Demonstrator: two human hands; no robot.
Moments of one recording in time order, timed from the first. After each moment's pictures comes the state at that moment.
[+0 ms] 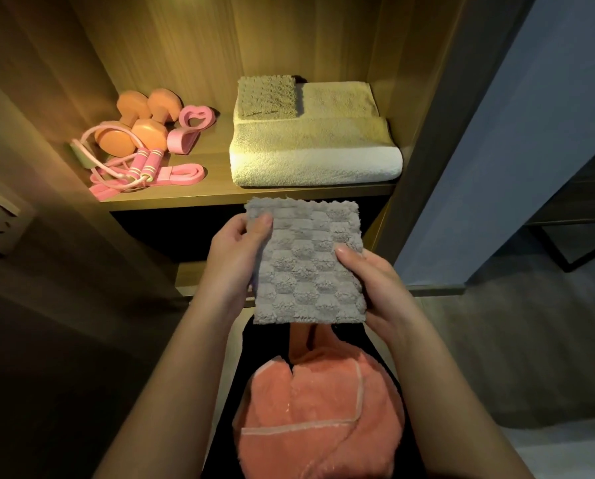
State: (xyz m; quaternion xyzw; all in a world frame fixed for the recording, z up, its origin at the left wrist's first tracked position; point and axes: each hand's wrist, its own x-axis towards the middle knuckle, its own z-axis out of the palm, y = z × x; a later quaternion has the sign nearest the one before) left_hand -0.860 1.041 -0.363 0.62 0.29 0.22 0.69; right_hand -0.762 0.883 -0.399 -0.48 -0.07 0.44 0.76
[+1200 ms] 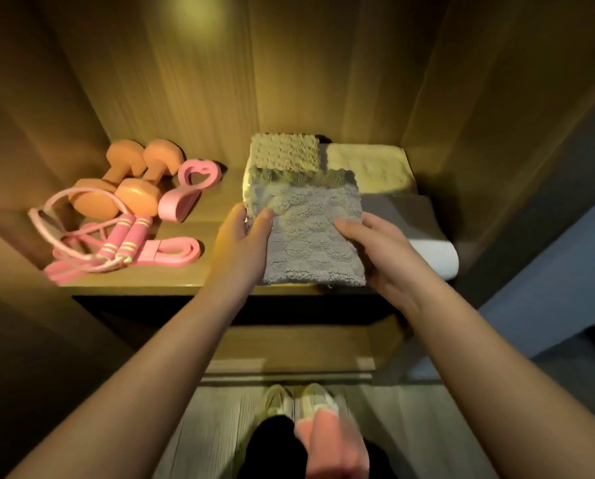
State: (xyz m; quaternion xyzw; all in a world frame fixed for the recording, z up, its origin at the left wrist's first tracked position) left_hand -0.700 1.195 -0.371 0.73 0.28 0.35 0.52; right_hand -0.583 1.051 -0.359 -0.63 -0.17 0.34 0.67
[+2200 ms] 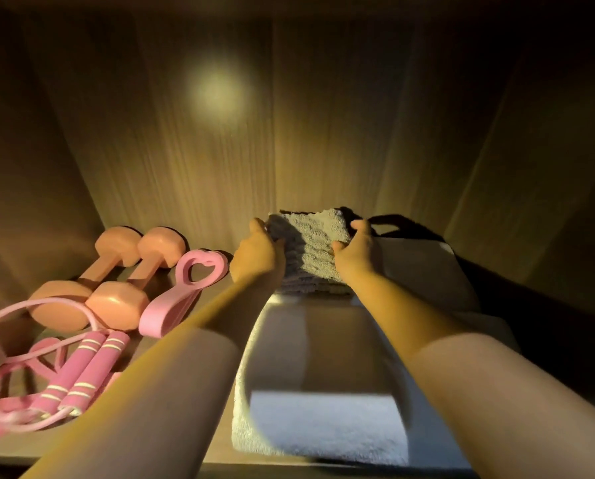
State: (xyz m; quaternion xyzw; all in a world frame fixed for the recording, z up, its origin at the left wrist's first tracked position) left_hand -0.524 1.364 -0.385 0.83 0.40 0.26 0.28; right_hand -0.419 1.258 -0.385 -0.87 -0.19 0.01 0.45
